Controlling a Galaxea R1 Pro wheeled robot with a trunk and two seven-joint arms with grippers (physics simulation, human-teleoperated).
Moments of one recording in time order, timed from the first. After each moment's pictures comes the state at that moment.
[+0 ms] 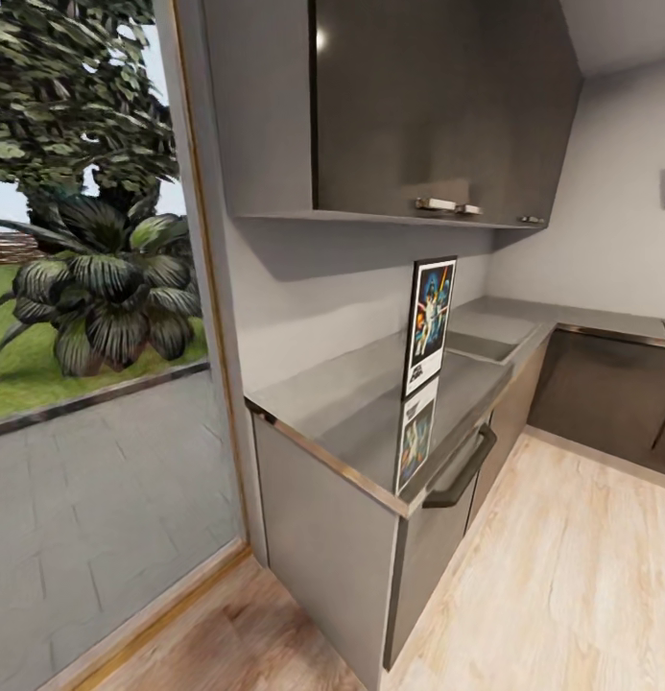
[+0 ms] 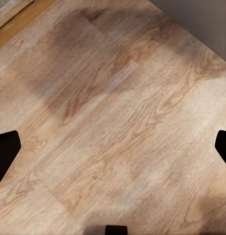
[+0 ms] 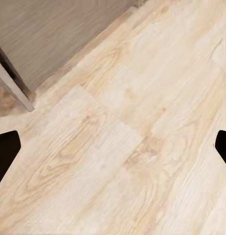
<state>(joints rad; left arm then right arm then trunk) 0.02 0.03 0.03 -0.65 0.00 -0.03 0.00 -0.13 -0.12 -0.04 -0.48 -0.01 -0.15 -0.01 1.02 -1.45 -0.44</state>
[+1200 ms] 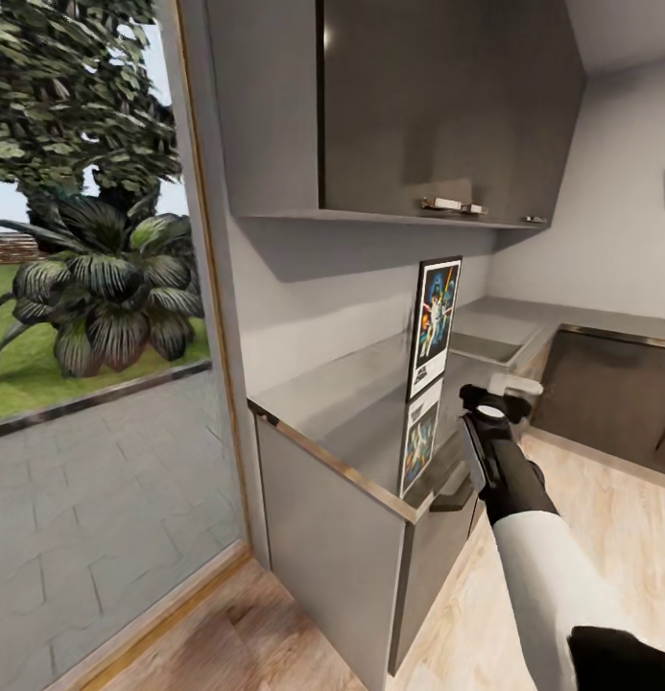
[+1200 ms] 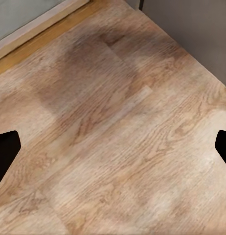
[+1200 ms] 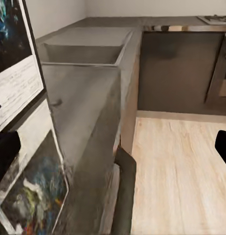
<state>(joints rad) 0.03 0.06 0.13 -0.62 0.04 -0.14 -0.07 -0.86 0.04 -0.09 -0.99 -0.01 0.38 -0.56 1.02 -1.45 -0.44</state>
